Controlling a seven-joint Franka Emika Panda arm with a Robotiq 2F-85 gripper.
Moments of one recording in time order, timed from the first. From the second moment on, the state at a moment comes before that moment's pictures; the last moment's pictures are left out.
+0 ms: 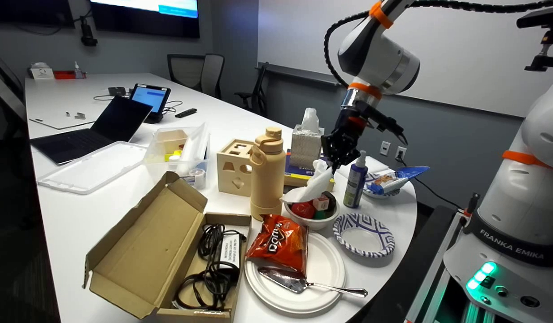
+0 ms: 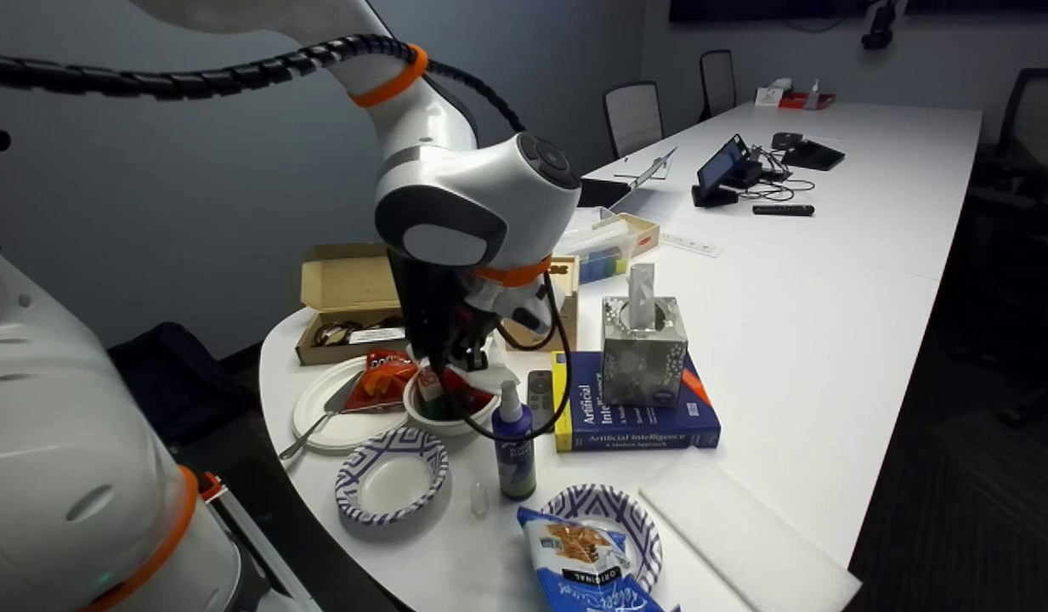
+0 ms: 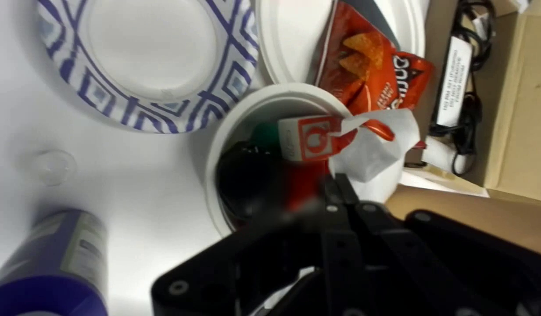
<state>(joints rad) -0.03 -0.19 -0.05 -2.76 0.74 2.33 -0.23</state>
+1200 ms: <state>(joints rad) 0.02 -0.26 0.07 -2.75 0.25 2.37 0.15</state>
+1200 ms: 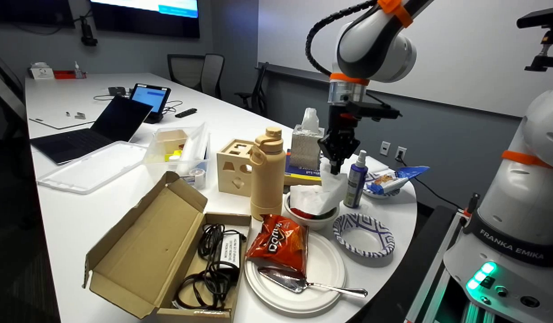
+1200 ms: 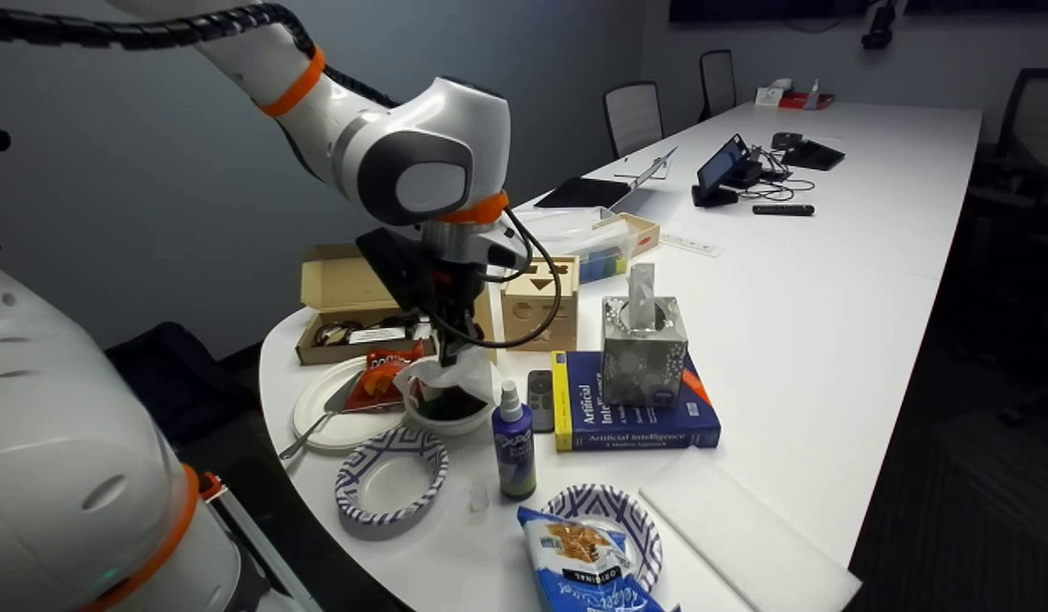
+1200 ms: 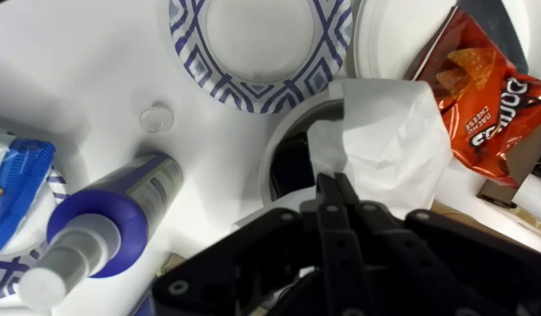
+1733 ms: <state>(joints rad) 0.09 -0.17 0.06 -2.75 0.27 2.49 -0.18</state>
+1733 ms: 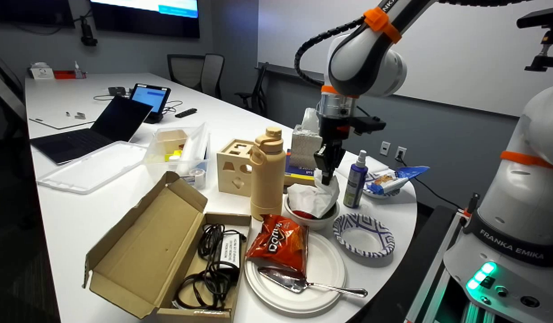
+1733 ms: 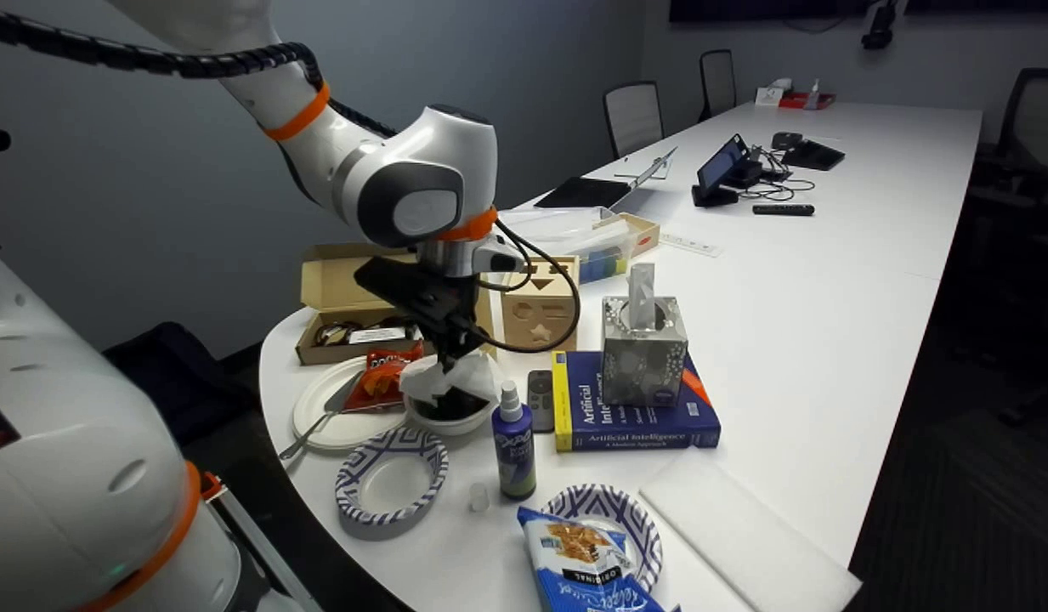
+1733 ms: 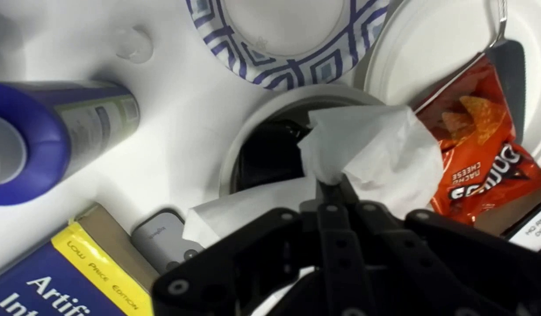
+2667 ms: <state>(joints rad) 0.17 -0.24 0.05 -2.74 0.26 2.42 -0.58</state>
